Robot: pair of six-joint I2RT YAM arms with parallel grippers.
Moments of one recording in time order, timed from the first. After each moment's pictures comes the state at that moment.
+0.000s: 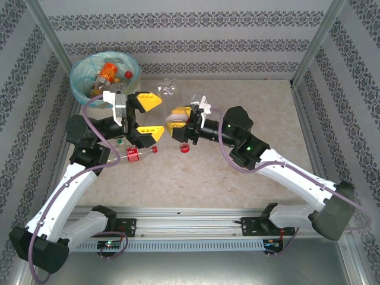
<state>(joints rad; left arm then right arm) -0.31 0.98 0.99 0.50 0.99 -0.47 0.80 1.23 1.06 0.27 -0.48 0.23</state>
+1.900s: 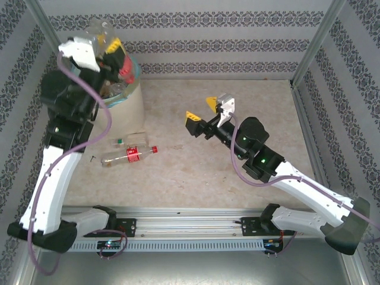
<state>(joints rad) -0.23 1.21 1.65 -0.14 -0.06 0.09 0.80 1.04 0.95 0.22 0.07 0.16</state>
